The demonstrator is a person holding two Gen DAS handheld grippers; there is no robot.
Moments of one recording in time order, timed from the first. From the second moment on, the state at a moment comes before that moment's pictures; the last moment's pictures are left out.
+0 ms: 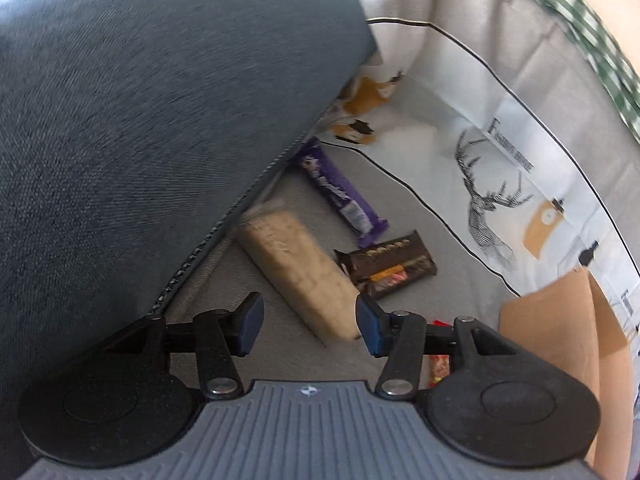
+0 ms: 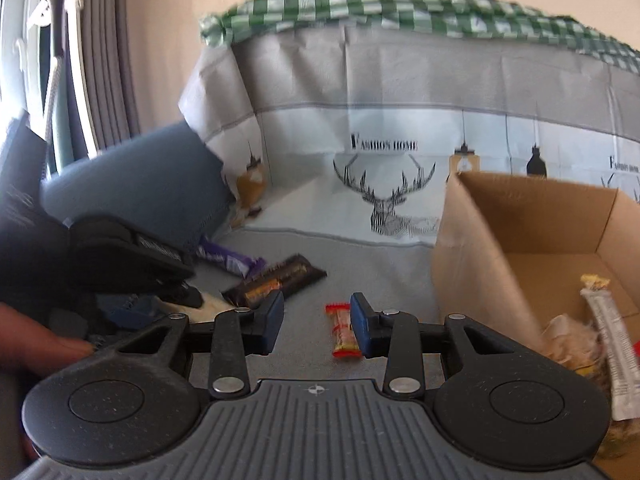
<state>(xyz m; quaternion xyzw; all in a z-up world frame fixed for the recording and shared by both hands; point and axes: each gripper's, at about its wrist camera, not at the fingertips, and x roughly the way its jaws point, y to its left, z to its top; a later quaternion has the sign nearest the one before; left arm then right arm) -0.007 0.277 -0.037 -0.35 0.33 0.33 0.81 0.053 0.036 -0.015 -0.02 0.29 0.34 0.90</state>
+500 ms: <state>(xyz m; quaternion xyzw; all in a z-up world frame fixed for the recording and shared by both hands) 0.035 0.292 -0.061 -0.34 0.33 0.35 0.81 0.104 0.078 -0.084 -0.03 0.34 0.28 0.90</state>
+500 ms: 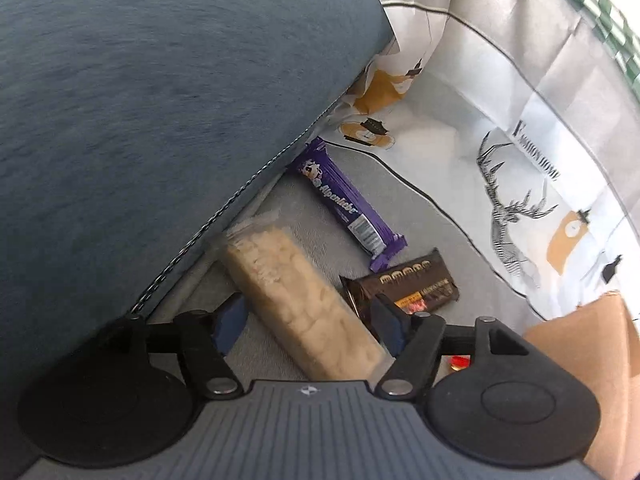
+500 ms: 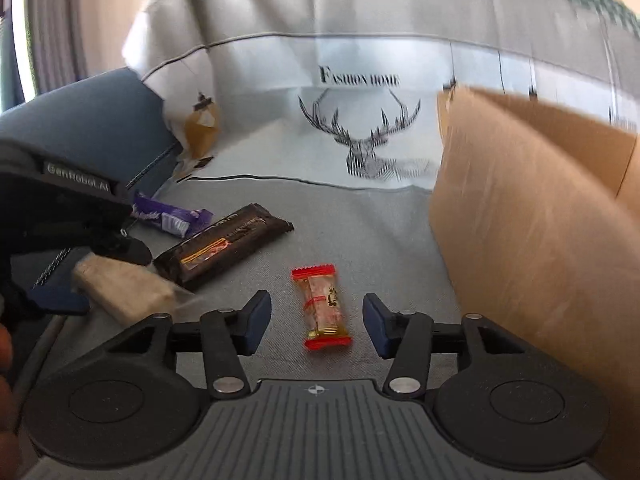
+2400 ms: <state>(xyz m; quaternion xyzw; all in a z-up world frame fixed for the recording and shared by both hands) -0.086 0.170 -0.065 -0.18 0.47 0.19 0.84 -0.023 -0.029 -0.044 -0.10 0.41 0.41 0.81</state>
